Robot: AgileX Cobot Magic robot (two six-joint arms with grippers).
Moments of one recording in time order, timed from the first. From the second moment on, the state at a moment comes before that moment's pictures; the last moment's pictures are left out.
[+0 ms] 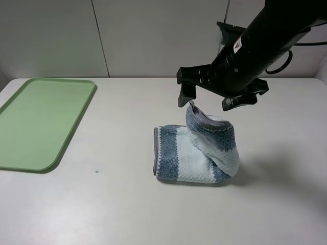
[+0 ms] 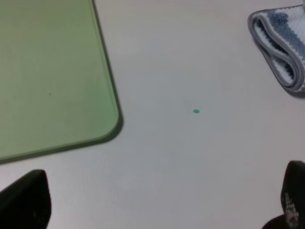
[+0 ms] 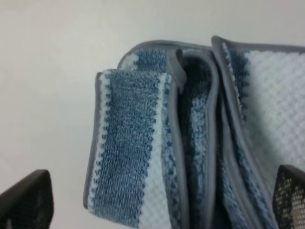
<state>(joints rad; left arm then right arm) -0.58 0.01 -0.49 0.21 1.08 -0.27 0.60 1.57 -1.08 0.09 0.70 0.49</state>
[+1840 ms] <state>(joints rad) -0.58 0.01 -0.49 0.21 1.08 -0.27 0.61 1.72 -1.09 0.10 0.85 0.34</state>
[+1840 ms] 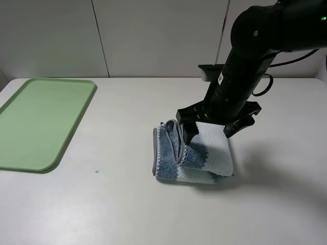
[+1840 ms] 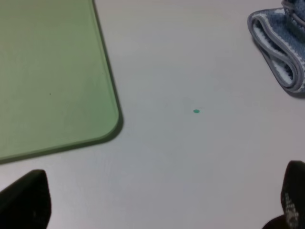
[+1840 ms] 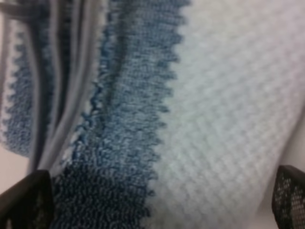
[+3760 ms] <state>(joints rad) -0.58 0.01 -0.49 0.21 1.08 -0.27 0.69 1.38 -1.09 0.14 1.02 0.21</state>
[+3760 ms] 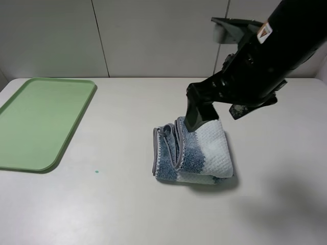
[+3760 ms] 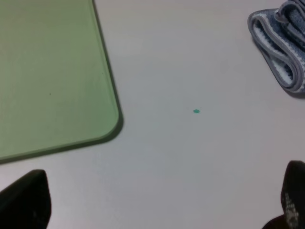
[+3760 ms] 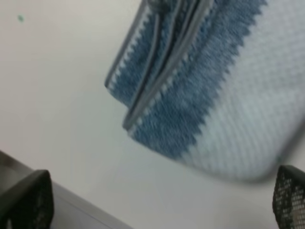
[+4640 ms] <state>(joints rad) -0.58 0.01 -0.49 0.21 1.08 -0.27 0.66 0.83 -1.05 0.01 1.22 0.00</state>
